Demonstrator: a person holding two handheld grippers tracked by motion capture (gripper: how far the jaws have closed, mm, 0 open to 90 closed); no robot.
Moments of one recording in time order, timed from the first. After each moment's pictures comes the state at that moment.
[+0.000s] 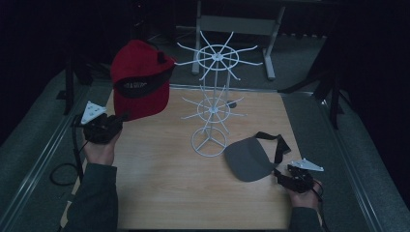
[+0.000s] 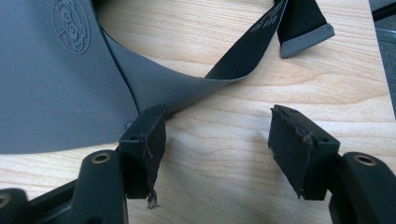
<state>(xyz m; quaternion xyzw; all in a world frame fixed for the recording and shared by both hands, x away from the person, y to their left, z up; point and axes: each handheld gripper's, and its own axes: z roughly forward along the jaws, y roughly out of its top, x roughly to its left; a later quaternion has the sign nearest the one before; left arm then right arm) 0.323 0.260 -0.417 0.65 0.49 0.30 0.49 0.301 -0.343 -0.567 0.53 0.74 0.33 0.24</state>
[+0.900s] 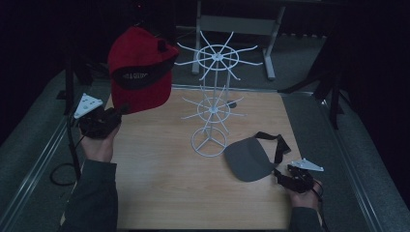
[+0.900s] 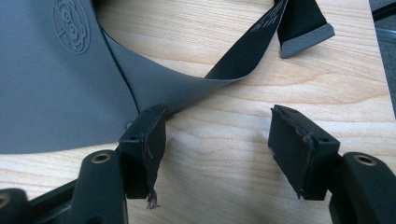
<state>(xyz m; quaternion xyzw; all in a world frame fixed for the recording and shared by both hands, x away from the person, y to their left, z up) 0.316 0.254 -0.385 0.64 0.48 0.31 0.52 0.301 -0.343 -0.567 0.53 0.74 0.33 0.24</state>
